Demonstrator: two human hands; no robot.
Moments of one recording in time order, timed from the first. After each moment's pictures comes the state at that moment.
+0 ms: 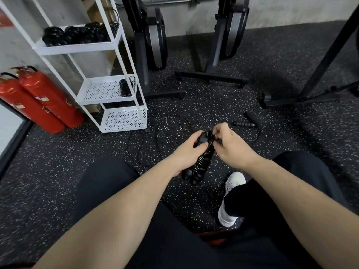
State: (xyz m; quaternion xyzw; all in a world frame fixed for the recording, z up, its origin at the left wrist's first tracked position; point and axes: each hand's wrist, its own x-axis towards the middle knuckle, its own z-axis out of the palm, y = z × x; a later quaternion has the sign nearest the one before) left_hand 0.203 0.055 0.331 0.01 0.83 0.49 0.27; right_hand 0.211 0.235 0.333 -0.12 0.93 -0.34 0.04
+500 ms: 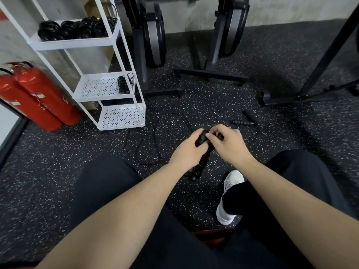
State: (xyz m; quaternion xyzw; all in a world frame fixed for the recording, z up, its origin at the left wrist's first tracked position) left_hand 0.203 0.064 0.321 0.03 0.89 0.41 0.20; right_hand 0.202 0.222 0.318 0.03 0.93 -0.38 0.01
